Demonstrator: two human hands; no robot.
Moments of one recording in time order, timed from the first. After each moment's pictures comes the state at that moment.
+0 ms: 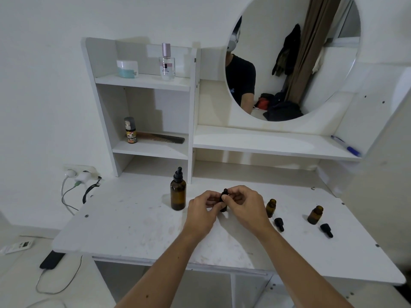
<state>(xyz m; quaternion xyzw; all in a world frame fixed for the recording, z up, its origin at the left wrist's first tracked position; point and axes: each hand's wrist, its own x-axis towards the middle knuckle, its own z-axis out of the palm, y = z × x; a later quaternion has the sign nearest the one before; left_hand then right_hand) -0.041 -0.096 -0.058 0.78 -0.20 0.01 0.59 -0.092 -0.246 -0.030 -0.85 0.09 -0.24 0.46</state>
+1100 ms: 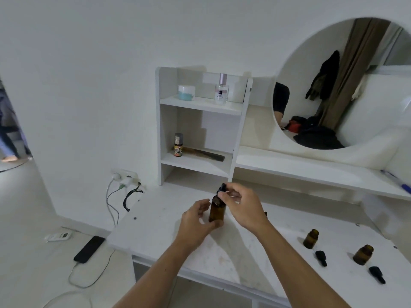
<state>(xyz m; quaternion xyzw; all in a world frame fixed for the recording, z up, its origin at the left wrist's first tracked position) -0.018 0.022 -0.052 0.79 -0.13 0.03 0.59 -0.047 -0.141 0.035 -0.87 -0.01 -0.15 0.47</state>
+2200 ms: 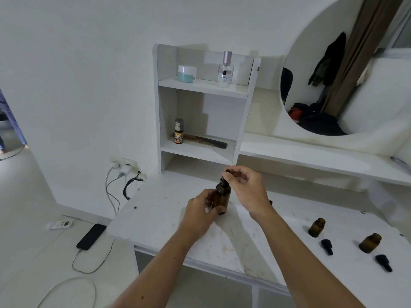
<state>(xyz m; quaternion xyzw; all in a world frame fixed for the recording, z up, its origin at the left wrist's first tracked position) -0.006 0.015 -0.059 0.81 -0.16 0.03 0.56 -0.035 -0.133 0.039 -0.77 0.04 -0.17 0.61</state>
